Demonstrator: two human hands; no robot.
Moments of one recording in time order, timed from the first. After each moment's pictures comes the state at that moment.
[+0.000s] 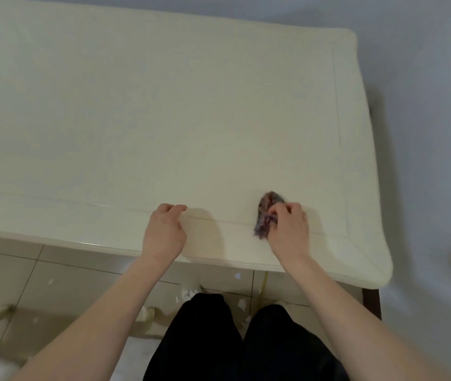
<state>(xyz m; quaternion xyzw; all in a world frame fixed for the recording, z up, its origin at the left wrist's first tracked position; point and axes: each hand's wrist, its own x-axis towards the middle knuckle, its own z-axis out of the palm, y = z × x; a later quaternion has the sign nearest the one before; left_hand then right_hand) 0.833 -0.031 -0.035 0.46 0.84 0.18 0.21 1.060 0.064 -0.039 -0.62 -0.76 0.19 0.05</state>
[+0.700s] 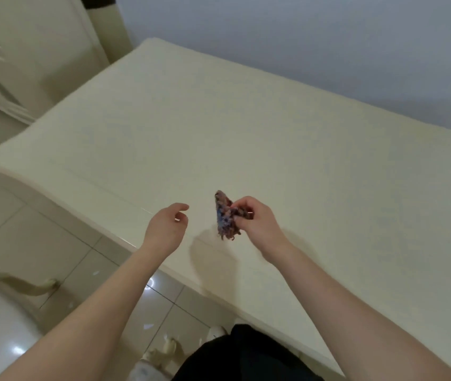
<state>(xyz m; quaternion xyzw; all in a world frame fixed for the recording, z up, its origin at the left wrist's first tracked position) 0.622 -0.074 0.017 0.24 0.88 0.32 0.25 0.770 0.062 0.037 -0.36 -0.67 0.63 0.14</state>
